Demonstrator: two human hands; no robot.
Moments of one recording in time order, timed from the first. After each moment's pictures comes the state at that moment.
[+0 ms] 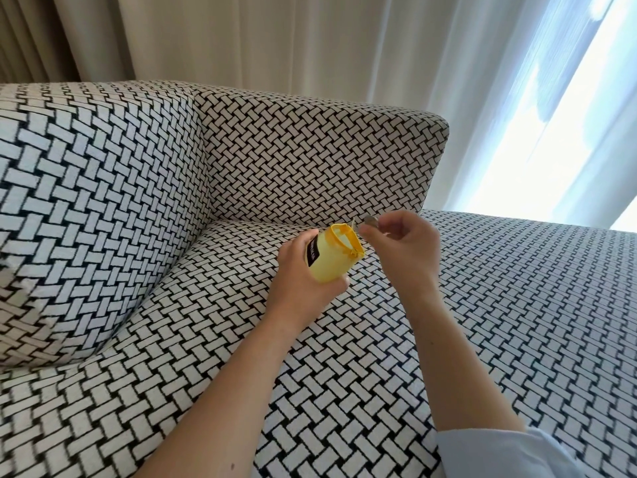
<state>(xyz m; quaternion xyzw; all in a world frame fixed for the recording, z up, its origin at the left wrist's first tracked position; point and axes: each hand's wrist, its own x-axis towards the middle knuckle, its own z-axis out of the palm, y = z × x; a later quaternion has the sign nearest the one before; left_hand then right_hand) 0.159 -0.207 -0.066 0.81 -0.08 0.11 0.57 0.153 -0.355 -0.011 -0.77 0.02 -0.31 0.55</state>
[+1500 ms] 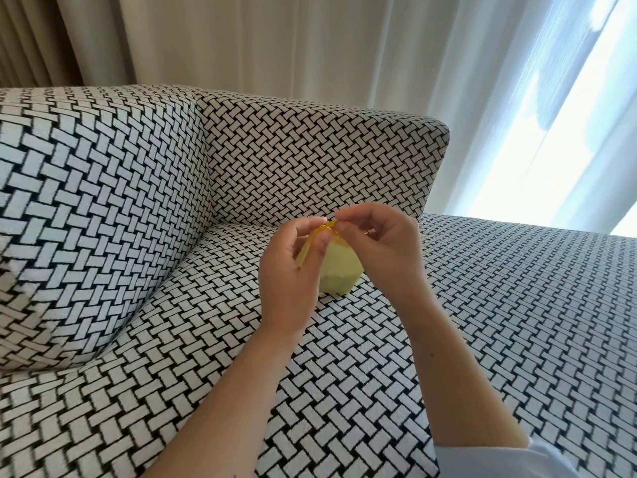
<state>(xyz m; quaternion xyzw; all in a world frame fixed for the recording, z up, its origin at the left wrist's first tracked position) 0.139 -0.208 -0.039 0.66 -0.13 0.28 0.68 0.139 -0.330 0.009 -0.77 -0.14 -0.27 0.55</state>
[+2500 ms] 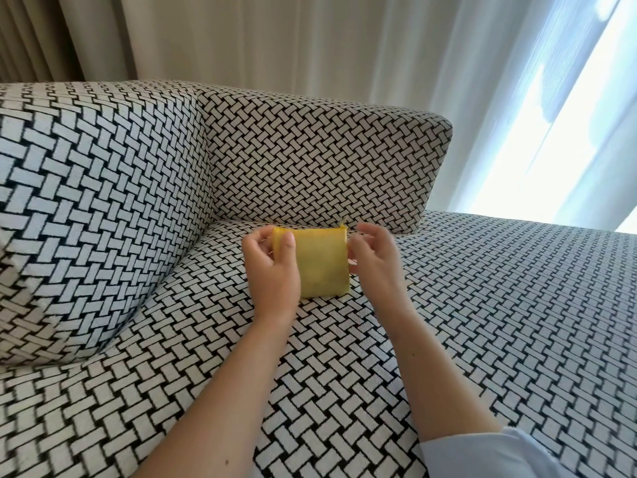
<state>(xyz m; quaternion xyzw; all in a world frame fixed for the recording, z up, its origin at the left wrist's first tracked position) 0.156 -0.200 -0.053 0.66 0.06 0.26 0.71 0.158 -0.330 -0.038 -0.76 0.04 -0.16 0.63</state>
